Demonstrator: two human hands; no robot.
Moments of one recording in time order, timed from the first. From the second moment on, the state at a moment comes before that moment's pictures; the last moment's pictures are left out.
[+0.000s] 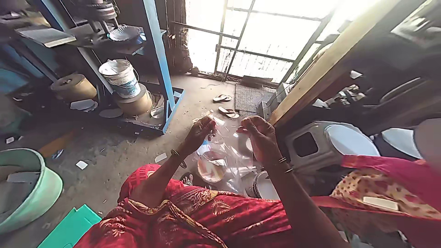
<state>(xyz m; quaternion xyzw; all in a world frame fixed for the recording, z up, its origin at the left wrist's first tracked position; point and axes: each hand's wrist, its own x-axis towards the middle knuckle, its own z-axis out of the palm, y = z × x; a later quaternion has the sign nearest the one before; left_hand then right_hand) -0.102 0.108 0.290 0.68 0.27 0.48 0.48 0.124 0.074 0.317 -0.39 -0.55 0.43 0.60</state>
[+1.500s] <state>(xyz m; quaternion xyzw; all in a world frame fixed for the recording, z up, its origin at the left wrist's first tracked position) -0.072 0.028 0.226 0.40 0.32 0.34 0.78 0.109 -0.120 0.199 -0.48 -0.73 0.26 0.42</state>
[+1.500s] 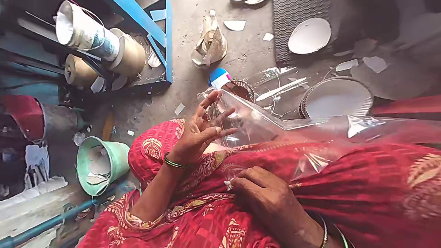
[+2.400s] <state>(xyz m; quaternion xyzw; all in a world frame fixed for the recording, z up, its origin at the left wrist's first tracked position) -0.281 -0.099 0.328 0.48 0.47 0.42 0.60 0.026 -0.107 0.244 -0.19 -0.83 0.43 0.30</state>
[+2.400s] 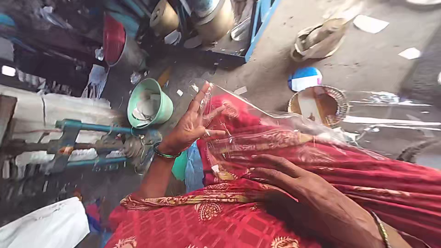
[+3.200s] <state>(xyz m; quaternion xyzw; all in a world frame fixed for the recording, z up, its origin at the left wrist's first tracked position) -0.361 -0.207 0.278 0.45 0.55 0.42 0.56 -0.001 0.070 0.195 -0.48 -0.65 0.59 0.03</state>
